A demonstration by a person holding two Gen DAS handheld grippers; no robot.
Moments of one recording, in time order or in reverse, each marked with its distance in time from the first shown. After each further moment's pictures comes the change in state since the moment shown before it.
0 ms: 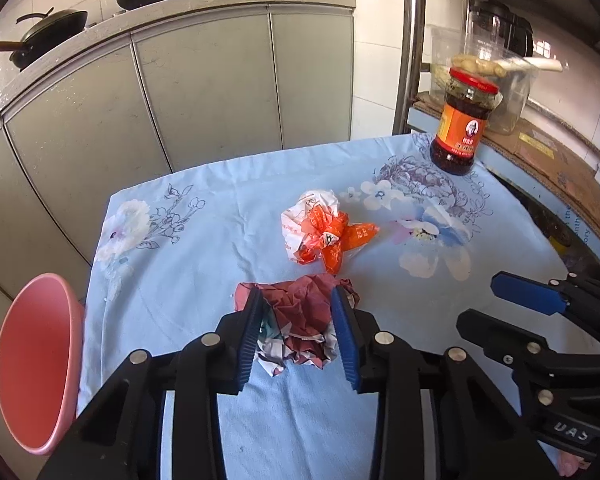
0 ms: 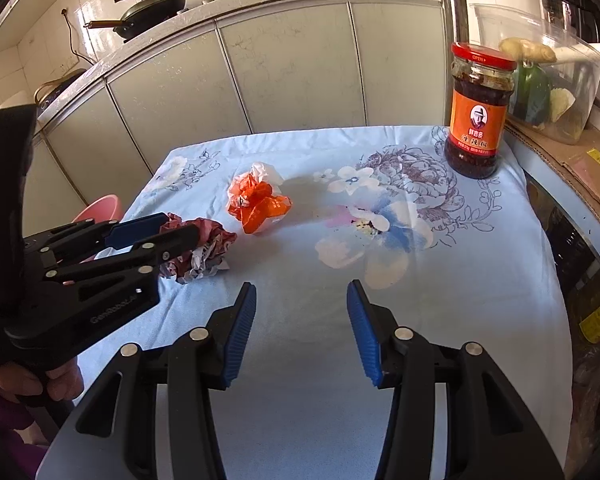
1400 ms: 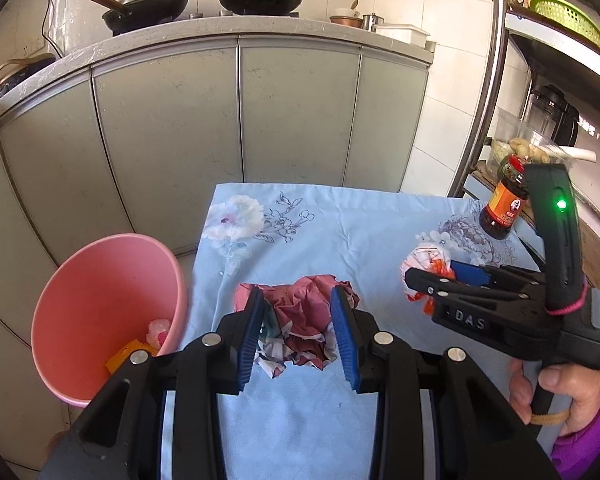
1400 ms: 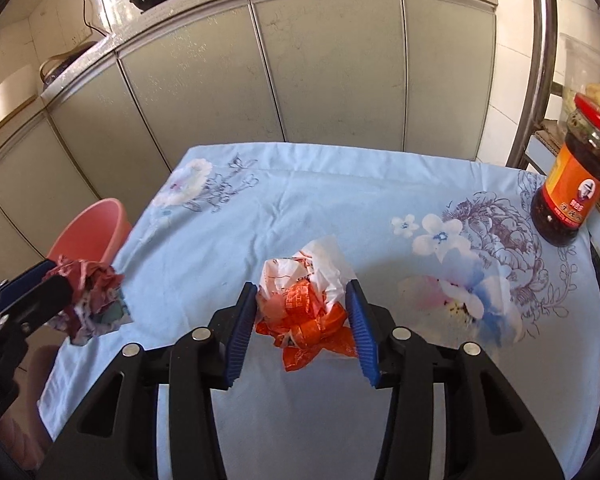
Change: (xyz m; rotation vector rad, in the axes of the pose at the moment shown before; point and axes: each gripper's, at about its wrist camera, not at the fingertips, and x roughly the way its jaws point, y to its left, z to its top) left arm -0.072 0.080 -0.024 -0.231 -0.102 0.103; right arm 0.061 0.060 0.053 -0.083 0.054 0.031
